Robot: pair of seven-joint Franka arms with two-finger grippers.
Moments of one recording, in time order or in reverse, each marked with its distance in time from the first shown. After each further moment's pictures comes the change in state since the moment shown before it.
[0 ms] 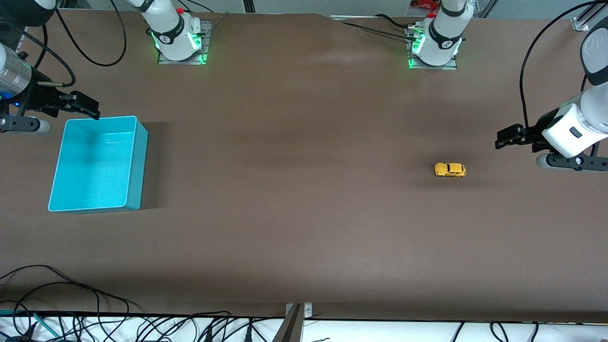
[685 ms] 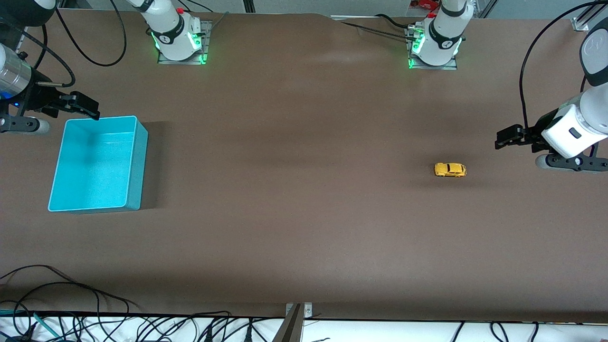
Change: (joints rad) left arm 0.000 0.004 0.000 0.000 0.000 0.000 0.001; right arm 0.000 0.000 -0.001 0.000 0.011 0.020 0.000
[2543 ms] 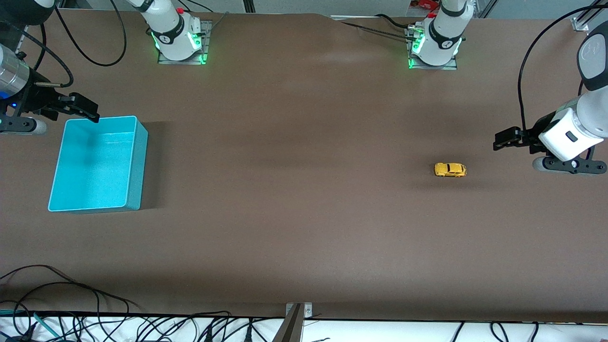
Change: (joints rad) left arm 0.000 0.015 0.000 0.000 0.000 0.000 0.000; right arm 0.000 -0.001 0.000 0.001 0.002 0.015 0.000
